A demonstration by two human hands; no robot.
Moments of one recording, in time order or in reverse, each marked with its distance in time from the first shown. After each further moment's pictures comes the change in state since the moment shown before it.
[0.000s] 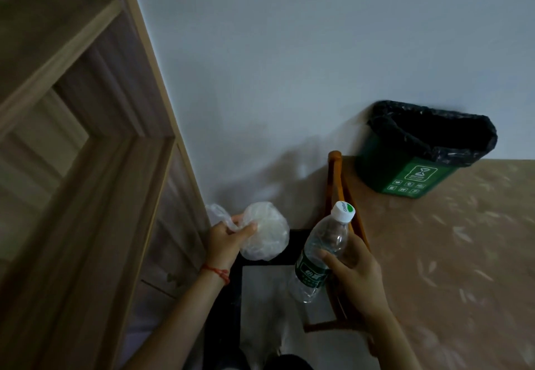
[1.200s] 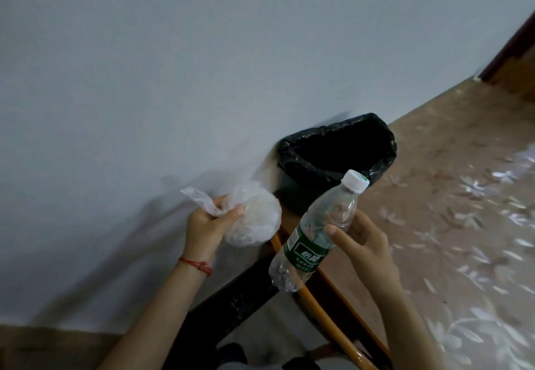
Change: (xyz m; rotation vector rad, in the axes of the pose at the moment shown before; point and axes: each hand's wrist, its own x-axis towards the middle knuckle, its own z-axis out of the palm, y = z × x) left_hand 0.194 0.118 0.183 -0.026 -0.577 0.128; right_hand 0.153 -0.068 -0.062 0.274 0.496 -0.045
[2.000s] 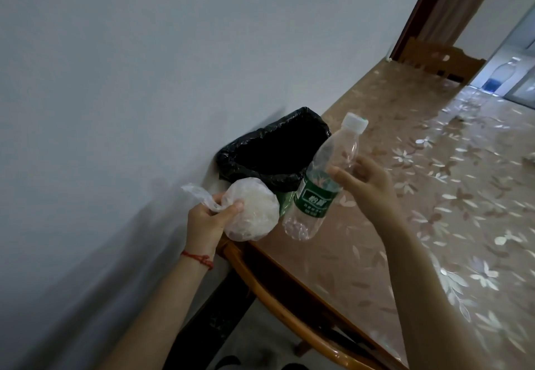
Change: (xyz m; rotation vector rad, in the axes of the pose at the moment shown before) left_hand 0.031 0.001 0.082 0.020 -0.317 -0.092; right_hand 0.058 -0.038 -0.075 -0.250 0.326 -0.033
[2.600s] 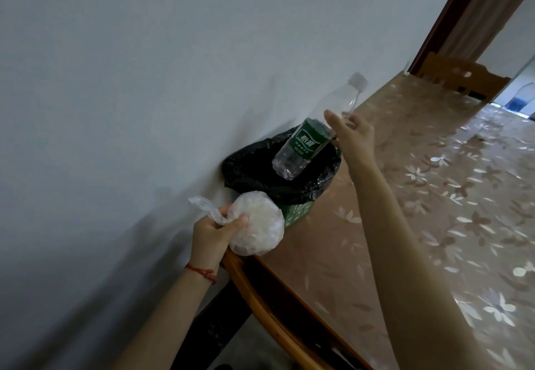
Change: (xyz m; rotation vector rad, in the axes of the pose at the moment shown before) left_hand -0.003 -0.011 0.009 -0.008 0.004 0.029; right_hand 0.115 -0.014 0.027 0.124 0.139 0.106
